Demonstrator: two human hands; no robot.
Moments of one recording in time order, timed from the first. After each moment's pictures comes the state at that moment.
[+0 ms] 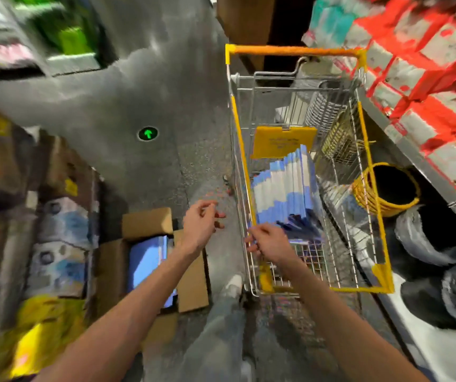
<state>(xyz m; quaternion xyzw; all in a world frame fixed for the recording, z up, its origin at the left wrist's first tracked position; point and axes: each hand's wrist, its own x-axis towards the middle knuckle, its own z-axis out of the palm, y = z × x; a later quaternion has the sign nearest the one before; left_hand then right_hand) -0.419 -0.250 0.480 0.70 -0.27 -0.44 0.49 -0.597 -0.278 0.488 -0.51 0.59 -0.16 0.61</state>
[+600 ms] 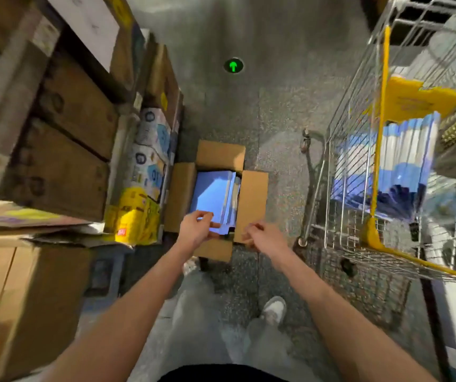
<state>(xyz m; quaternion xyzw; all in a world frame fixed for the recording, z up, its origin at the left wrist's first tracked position) -0.265 0.033 0.395 0.78 -0.05 -0.47 0.40 -0.424 -0.069 0.416 -0.56 0.56 0.07 0.61</state>
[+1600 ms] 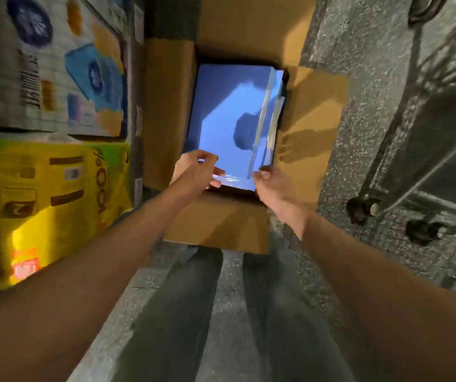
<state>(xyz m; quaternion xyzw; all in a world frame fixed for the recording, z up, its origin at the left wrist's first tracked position) -0.078 -0.037 -0.001 0.79 0.01 -0.56 0.26 -0.224 -0.122 -0.004 -0.54 0.64 0.19 0.51</state>
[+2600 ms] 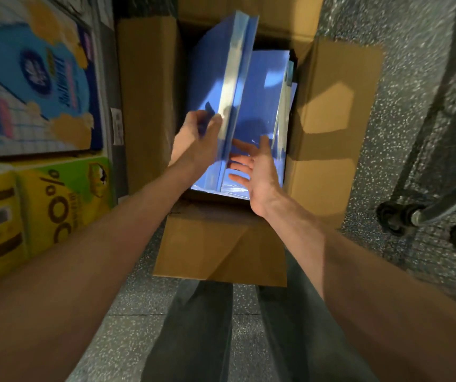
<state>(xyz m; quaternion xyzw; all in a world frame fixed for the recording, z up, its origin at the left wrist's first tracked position) -0.052 -0.084 -0.102 0.84 -0.12 -0.45 0.27 -0.174 -0.127 -0.104 -0.27 0.65 -0.02 0.71</state>
